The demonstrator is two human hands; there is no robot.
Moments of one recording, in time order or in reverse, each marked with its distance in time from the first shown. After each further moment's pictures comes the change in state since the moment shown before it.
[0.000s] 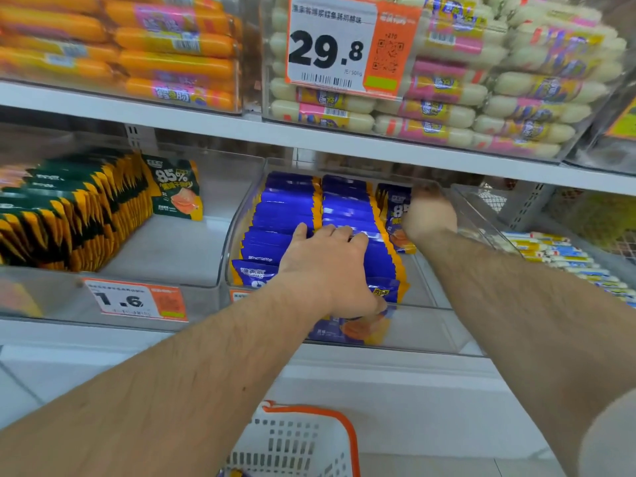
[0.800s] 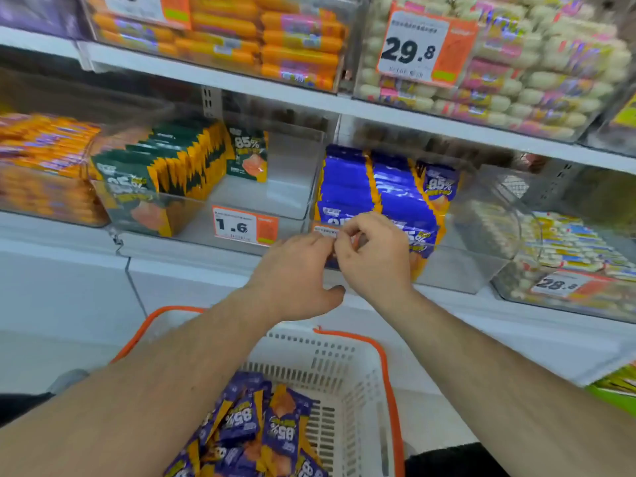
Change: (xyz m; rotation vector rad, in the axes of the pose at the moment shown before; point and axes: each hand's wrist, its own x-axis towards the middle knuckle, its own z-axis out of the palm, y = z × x) left_hand -0.153 -0.065 0.039 -0.281 0.302 -0.011; right_hand -0.234 -0.127 -0.058 0.829 0.294 -0.366
